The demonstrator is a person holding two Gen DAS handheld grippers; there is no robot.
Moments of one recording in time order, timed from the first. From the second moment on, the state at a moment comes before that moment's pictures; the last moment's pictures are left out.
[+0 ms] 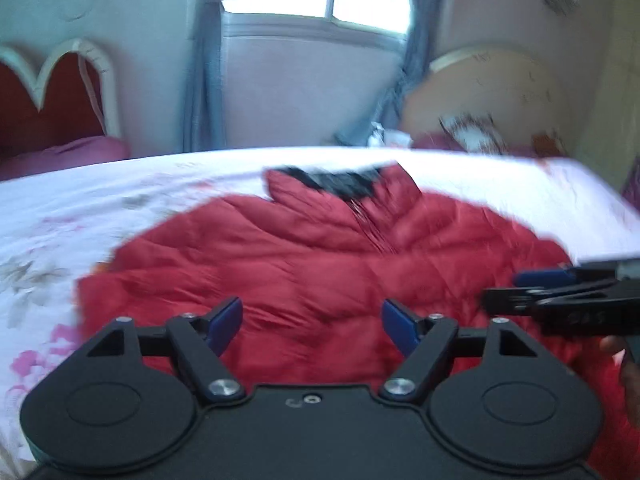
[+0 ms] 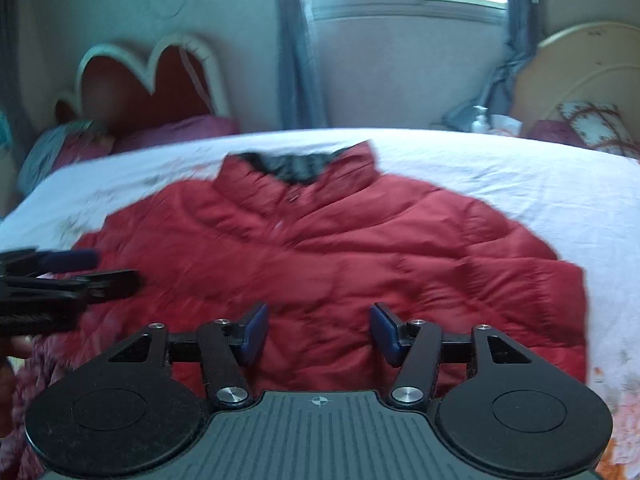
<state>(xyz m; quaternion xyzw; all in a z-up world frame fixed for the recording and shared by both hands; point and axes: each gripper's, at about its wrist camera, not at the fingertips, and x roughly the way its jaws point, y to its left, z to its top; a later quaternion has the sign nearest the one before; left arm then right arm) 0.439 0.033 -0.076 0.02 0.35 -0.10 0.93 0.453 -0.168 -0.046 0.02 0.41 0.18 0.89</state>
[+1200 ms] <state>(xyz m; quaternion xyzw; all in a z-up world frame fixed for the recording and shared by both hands) 0.380 0.063 -0.106 0.03 0.38 -0.07 0.92 0.401 -0.188 -0.070 0.00 0.45 0.08 0.89</state>
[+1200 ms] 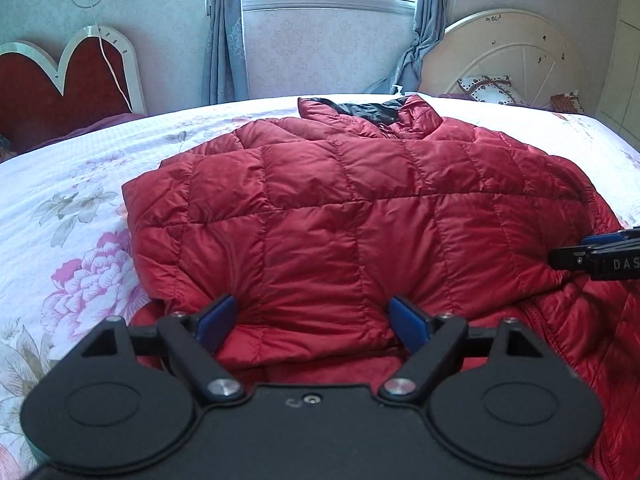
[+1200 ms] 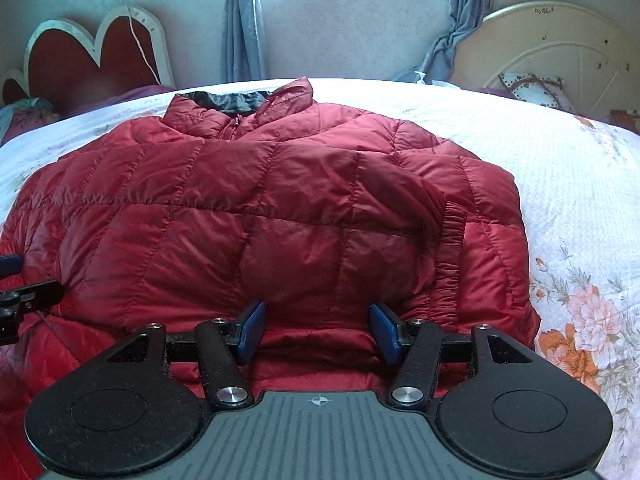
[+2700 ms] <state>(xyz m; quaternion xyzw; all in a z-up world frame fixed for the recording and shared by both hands) 0.083 0.159 -0.092 -0.21 0.42 -0.10 0.88 0.117 -0.399 -0.048 0.30 0.48 0.16 0.81</state>
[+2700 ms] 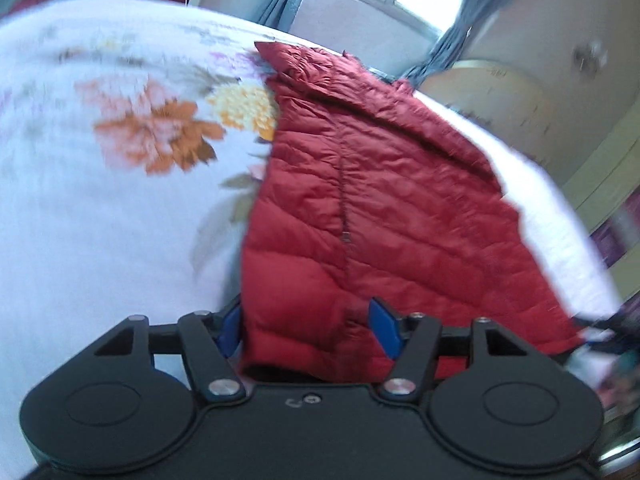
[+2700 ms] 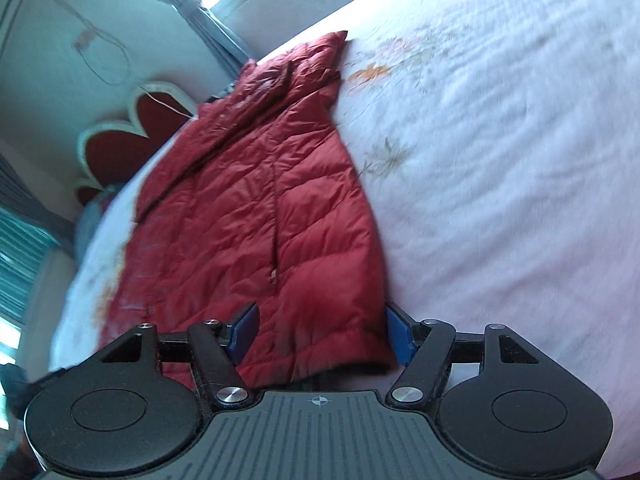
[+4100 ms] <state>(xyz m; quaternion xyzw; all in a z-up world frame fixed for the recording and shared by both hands) 0.375 0.158 -0.013 -0.28 0.29 -0.06 0.91 0.442 -0.390 0.023 0.42 0.35 0.18 0.81</state>
